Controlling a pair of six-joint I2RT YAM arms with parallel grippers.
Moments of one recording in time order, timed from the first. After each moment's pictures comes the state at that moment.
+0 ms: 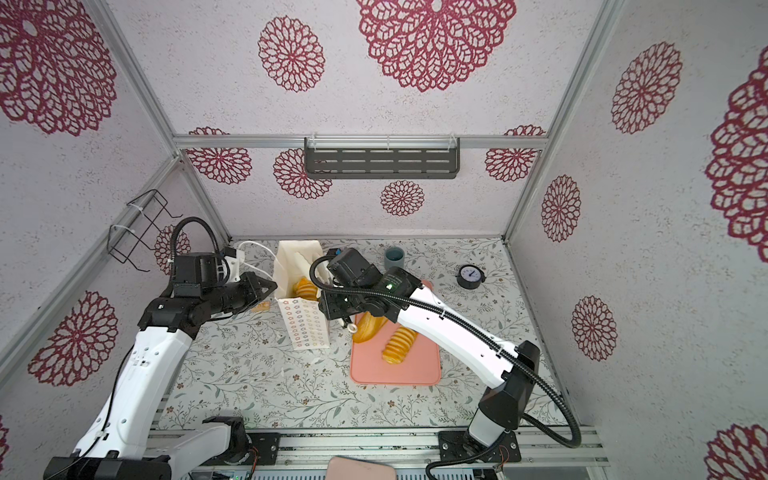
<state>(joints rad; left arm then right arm) -0.05 1.12 1.19 -0.77 0.48 -0.58 0.99 1.63 1.79 -0.94 -0.07 0.57</state>
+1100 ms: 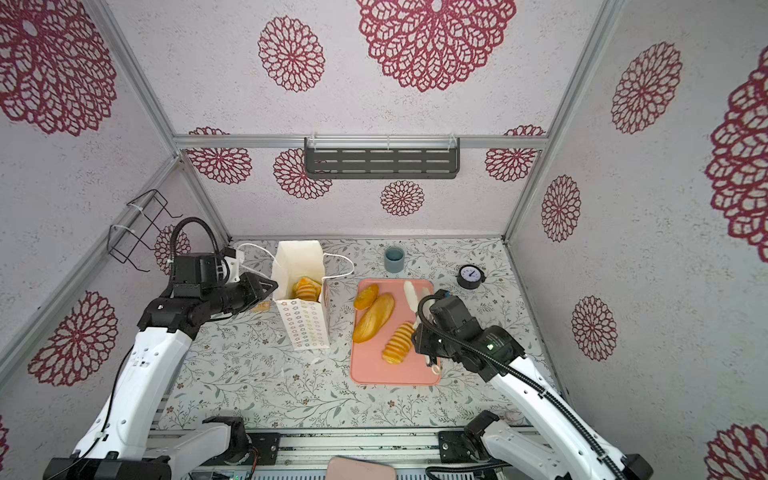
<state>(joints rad) -0.05 1.12 1.19 -0.78 0.47 -0.57 0.64 0.88 0.95 -1.01 -0.05 0.73</state>
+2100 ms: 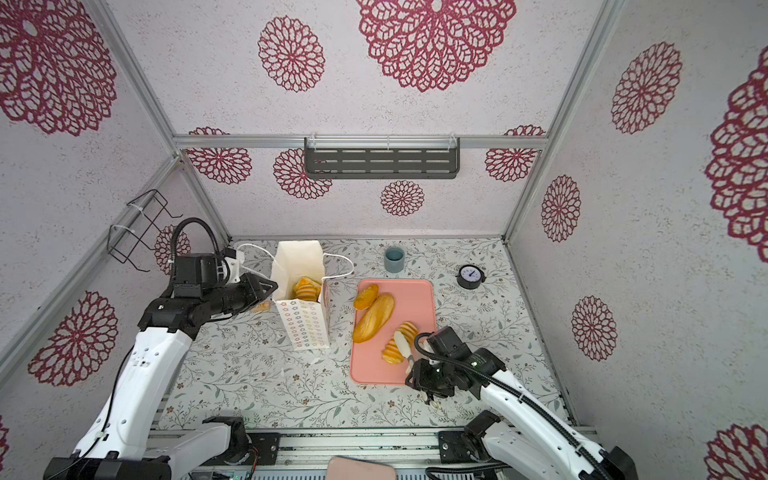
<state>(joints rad) -0.05 1.12 1.19 -0.78 0.46 -0.57 0.64 0.87 0.62 -0.89 -0.34 0.82</state>
